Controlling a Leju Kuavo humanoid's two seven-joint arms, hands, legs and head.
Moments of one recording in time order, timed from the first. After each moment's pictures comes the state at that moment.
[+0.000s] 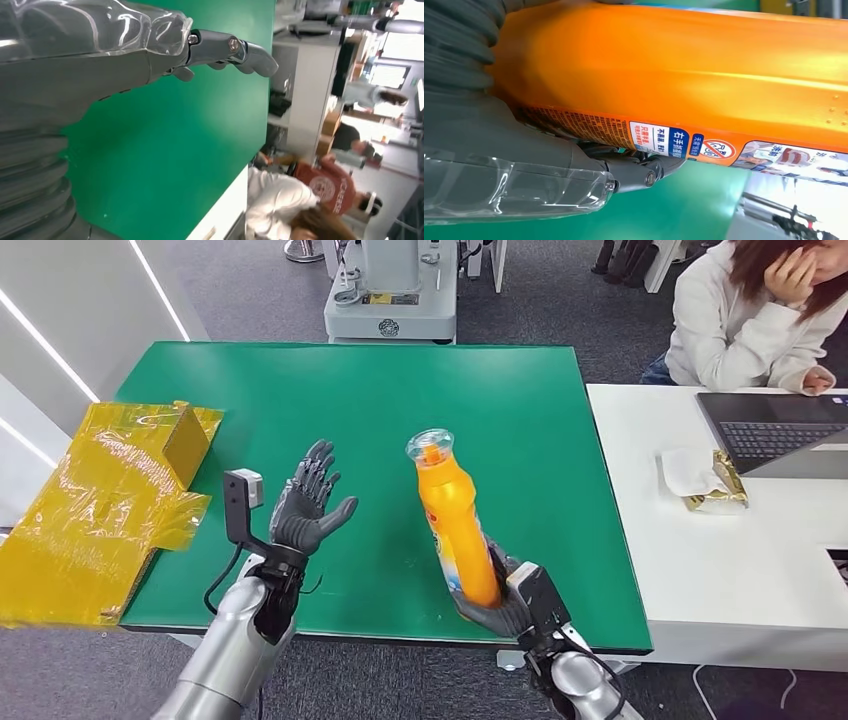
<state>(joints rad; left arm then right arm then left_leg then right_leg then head) -0.43 -0.13 -0.27 -0.86 0.33 -0.11 -0.42 -0.24 -0.12 0.61 -1.14 -0.17 -0.01 -0.41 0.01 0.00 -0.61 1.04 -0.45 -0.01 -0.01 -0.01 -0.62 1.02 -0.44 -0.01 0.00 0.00</state>
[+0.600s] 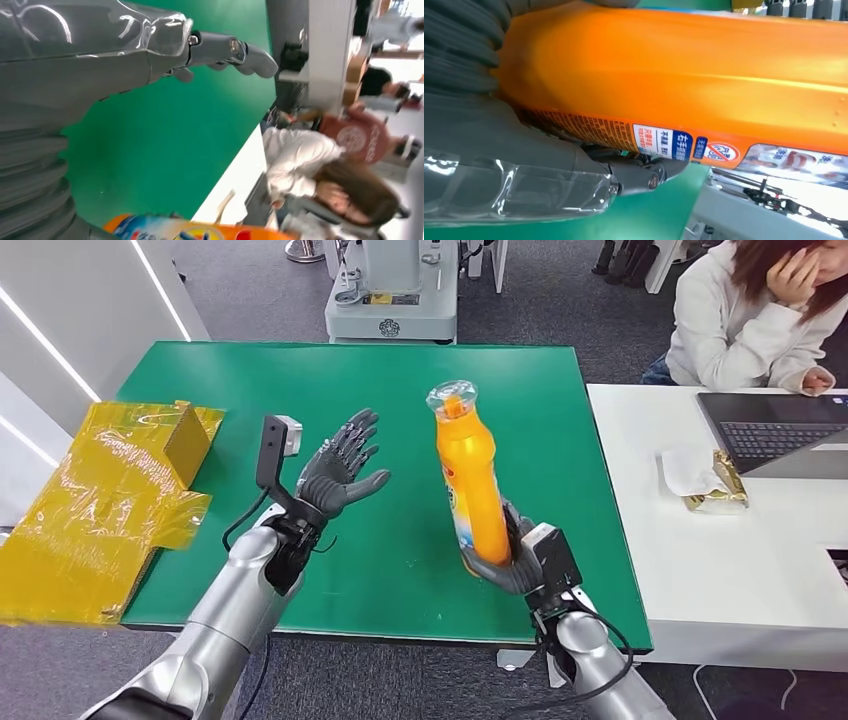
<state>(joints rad) -0.65 -0.13 -0.35 -0.69 0.35 -0.26 -0.30 -0.37 -0.08 0.52 -1.05 -0.16 0.03 -0.46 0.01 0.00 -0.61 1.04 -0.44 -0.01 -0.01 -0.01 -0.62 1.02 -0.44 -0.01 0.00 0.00</state>
